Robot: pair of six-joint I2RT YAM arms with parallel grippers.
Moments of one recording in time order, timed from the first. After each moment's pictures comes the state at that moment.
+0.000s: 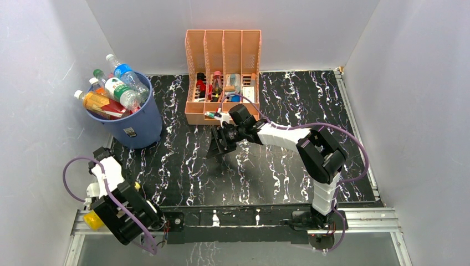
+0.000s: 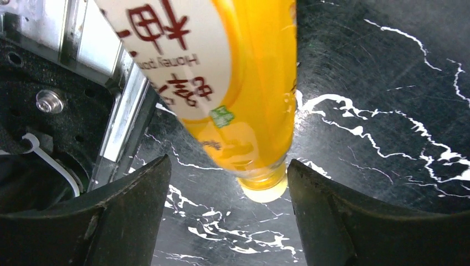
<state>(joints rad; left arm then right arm) 0.71 1.14 0.65 -1.08 -0.26 -1.37 0.81 1.87 1.23 -0.09 -0.74 0.54</state>
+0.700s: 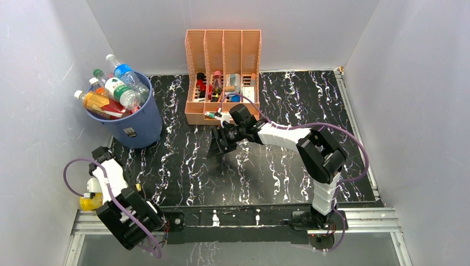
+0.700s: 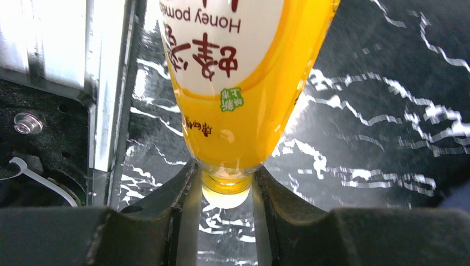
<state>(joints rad) 0.71 1.12 0.63 -1.01 -0.23 -1.24 0.80 1.87 1.23 -0.09 -0.75 0.53</state>
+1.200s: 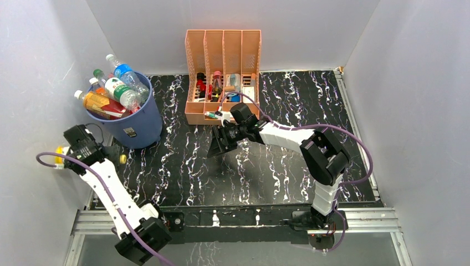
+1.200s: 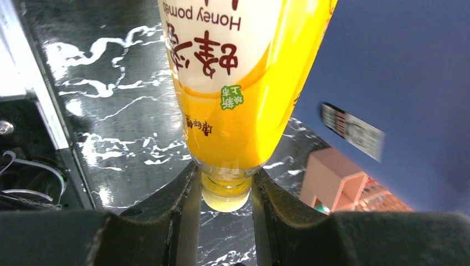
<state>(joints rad) 0.70 0.91 1.07 -1.24 -0.02 -0.96 0.80 1.85 1.23 -0.11 -0.74 0.53</state>
